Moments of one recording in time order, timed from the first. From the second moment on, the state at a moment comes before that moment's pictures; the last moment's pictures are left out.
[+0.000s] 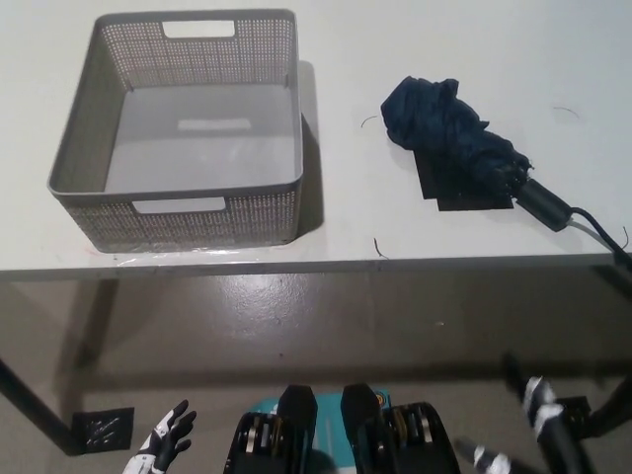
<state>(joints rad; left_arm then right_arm) 0.26 0.17 -0.03 0.00 0.04 -0.25 -0.12 0.15 -0.12 0.04 -0.06 -0.10 -0.35 0.08</state>
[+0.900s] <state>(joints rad) 0.27 0.17 -0.04 0.00 0.04 -0.25 -0.12 -0.69 -0.38 0.13 0.19 -0.37 0.21 0.18</state>
